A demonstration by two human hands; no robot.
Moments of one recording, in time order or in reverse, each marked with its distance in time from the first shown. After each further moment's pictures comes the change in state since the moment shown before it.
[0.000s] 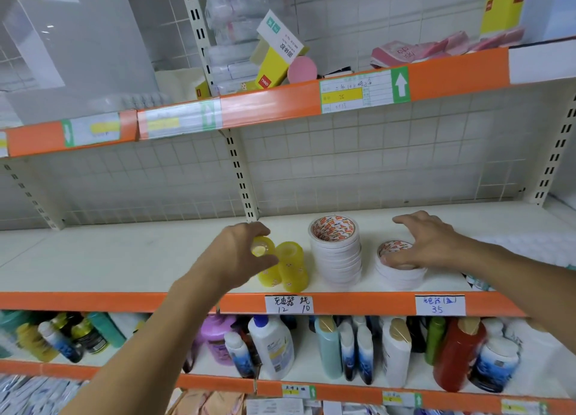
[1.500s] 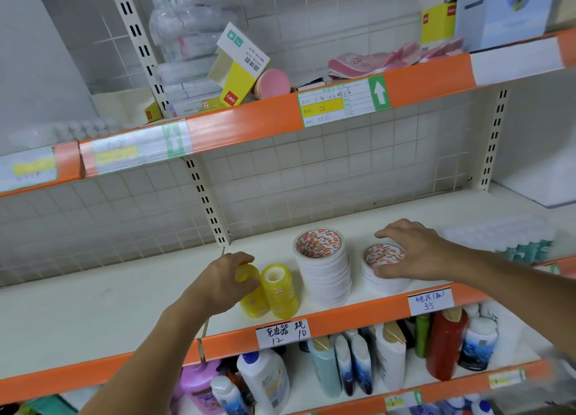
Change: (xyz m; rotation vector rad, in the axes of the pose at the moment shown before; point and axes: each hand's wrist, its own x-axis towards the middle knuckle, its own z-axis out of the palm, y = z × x) left_hand 0.059 -0.056 0.040 -0.091 -0.212 0.062; right_hand -0.014 0.001 0.016 0.011 0.080 -0.002
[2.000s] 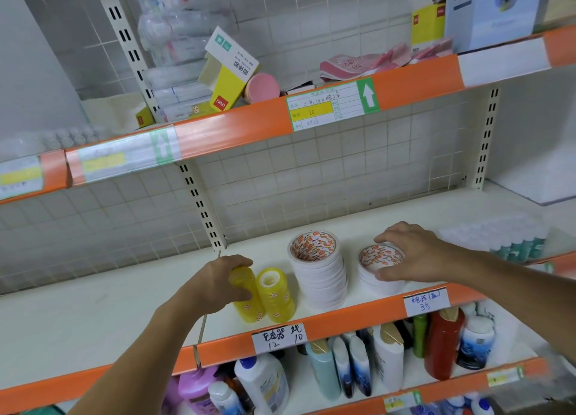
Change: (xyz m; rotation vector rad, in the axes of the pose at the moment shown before) left_hand 0.012 -0.004 -0.006 -0.046 -0.102 -0.027; right_hand 0.002 0.009 0.000 -0.012 -0.008 0.001
